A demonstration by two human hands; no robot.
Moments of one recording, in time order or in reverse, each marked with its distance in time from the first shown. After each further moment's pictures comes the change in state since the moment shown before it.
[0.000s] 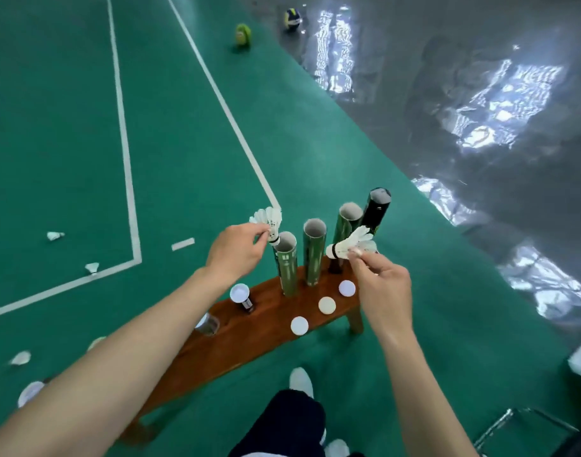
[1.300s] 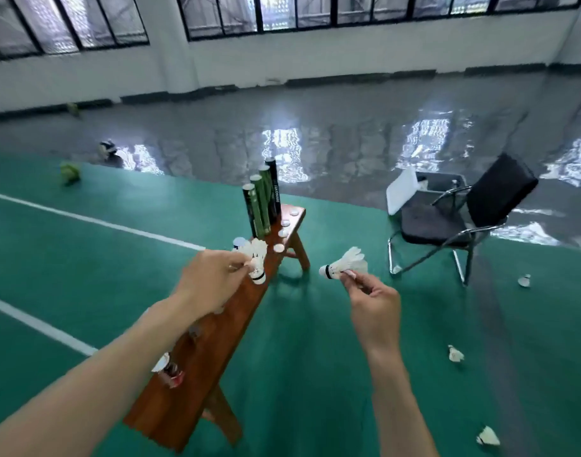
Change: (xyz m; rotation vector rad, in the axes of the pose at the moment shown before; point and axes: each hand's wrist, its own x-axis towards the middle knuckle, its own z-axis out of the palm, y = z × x) left_hand -0.589 -0.303 -0.357 0.010 -0.145 0.819; right_hand -0.834 -0.014 0.306 0.167 0.843 -0.140
